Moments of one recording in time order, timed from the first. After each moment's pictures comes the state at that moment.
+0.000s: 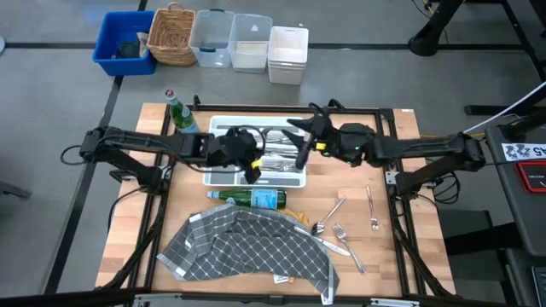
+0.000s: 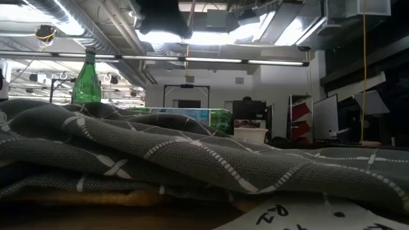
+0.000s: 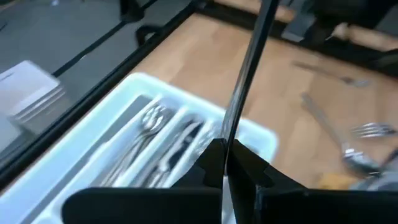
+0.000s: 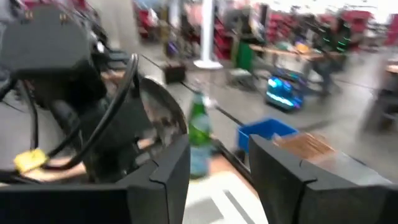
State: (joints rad) left arm -0.03 1.36 1.18 -0.45 -0.43 -0.33; right arm 0.03 1.36 1.22 0.12 0.46 0.01
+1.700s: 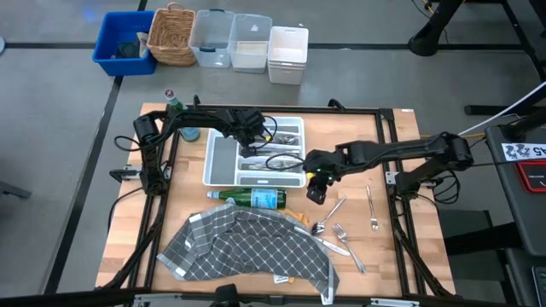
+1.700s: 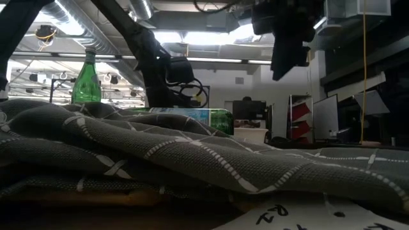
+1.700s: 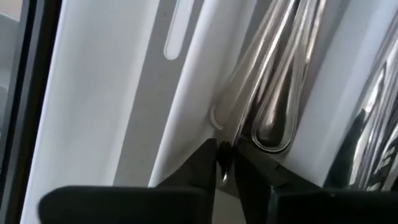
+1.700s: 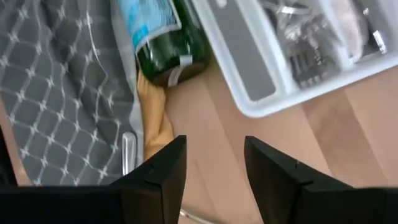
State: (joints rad) left arm 0.50 1.88 1.18 -0.51 -0.19 0.27; right arm 0.03 1.48 1.22 -0.83 -0.06 0.47
